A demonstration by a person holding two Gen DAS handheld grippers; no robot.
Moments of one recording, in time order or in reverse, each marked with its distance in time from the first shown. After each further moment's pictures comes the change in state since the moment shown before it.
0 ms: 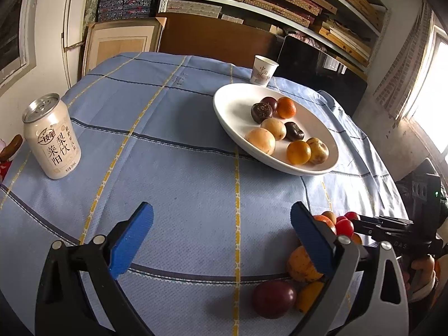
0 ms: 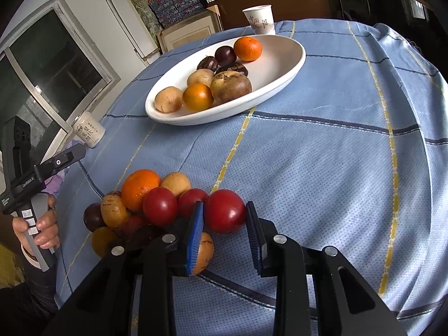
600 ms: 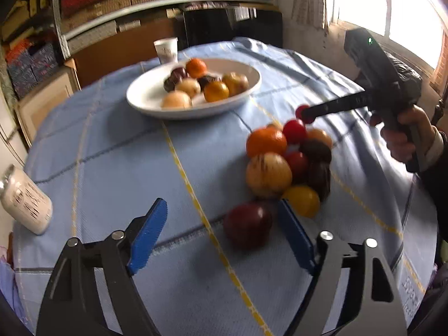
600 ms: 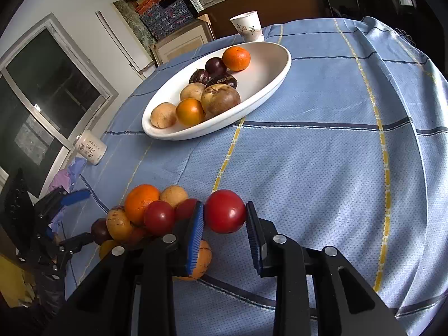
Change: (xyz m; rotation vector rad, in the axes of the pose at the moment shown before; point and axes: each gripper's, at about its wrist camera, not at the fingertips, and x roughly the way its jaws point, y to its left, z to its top) left arm -0.015 -0.041 -0.055 0.549 0.091 -0.149; right arm -0.008 -0.011 0.003 0.071 -0.040 0.017
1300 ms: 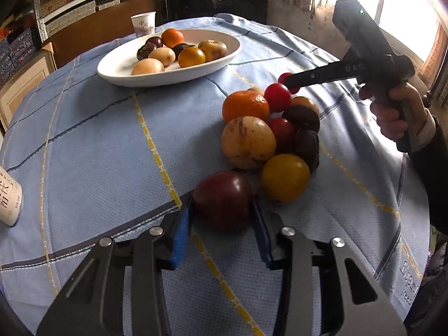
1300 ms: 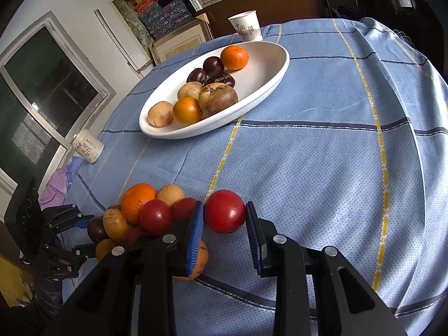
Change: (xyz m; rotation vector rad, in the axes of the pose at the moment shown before) left arm 0.021 -0.006 -0.011 0.015 0.103 -0.110; right arm 0.001 -0.001 -0.001 -0.002 0.004 -0.012
